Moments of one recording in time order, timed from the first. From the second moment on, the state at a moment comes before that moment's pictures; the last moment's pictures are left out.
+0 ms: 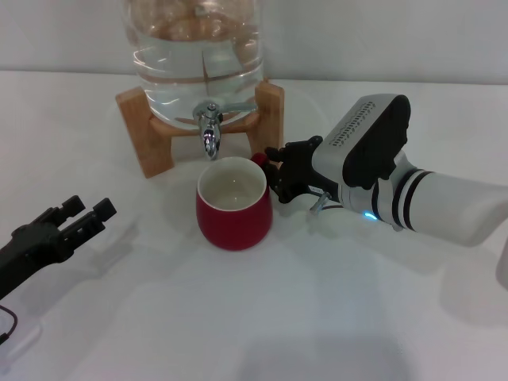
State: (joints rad) left arm -0.20 -2.07 0.70 0.42 -1.65 -1.39 1.84; right arm 0.80 2.03 0.74 0.59 0.19 0.32 -2.68
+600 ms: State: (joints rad) left arm -0.20 -2.07 0.70 0.42 -1.65 -1.39 1.84; right arm 0.81 2.03 0.71 0.60 0.21 0.32 -2.68
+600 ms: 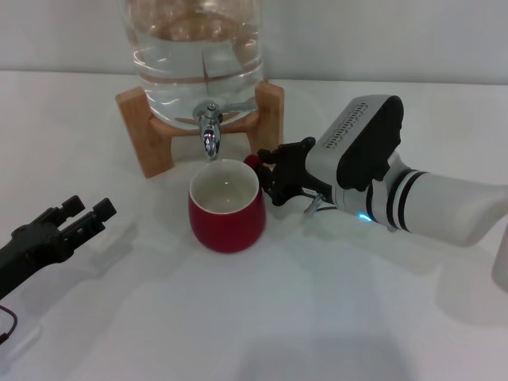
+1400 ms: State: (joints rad) left arm -0.20 -2.07 0.70 0.42 -1.65 -1.39 1.84; right arm 0.83 2.03 0.72 0.60 0.23 0.30 -2.67
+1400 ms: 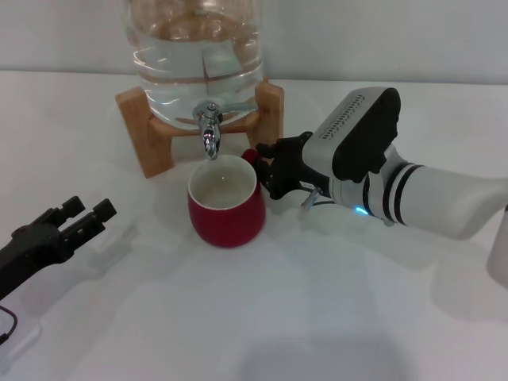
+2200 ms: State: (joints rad) left arm -0.20 -2.07 0.70 0.42 -1.65 -1.39 1.84; right arm 0.81 2.03 0.71 0.61 0.22 0.33 -2.67
